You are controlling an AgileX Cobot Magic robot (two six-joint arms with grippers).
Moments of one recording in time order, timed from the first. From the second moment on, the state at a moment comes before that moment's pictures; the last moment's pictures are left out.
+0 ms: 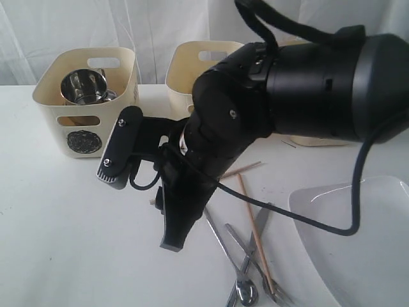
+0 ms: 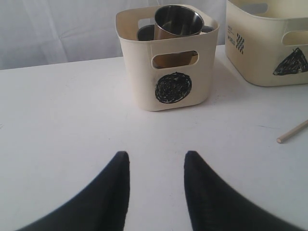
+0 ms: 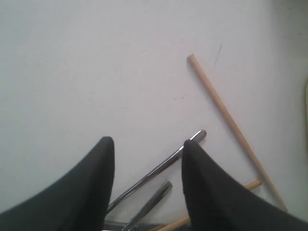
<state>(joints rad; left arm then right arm) -0.13 0.01 0.02 -0.21 0.22 0.24 0.74 1.68 -1.24 -0.03 0.74 -0.52</state>
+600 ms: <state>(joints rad) -0.13 0.01 0.02 -0.21 0.22 0.24 0.74 1.82 -1.24 -0.17 0.63 -0.52</state>
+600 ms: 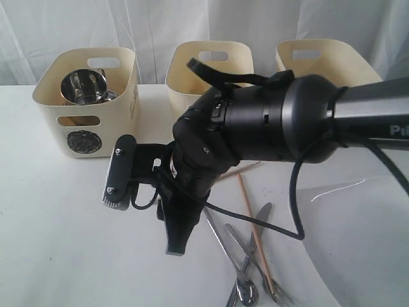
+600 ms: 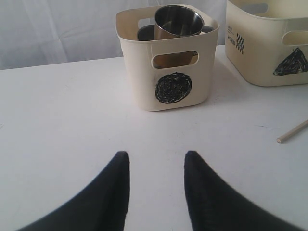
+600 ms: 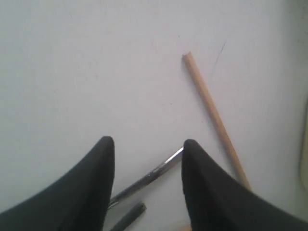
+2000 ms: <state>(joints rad) -0.13 0.01 0.02 -0.21 0.22 0.24 0.49 2.13 -1.61 -0.08 0.84 -0.50</state>
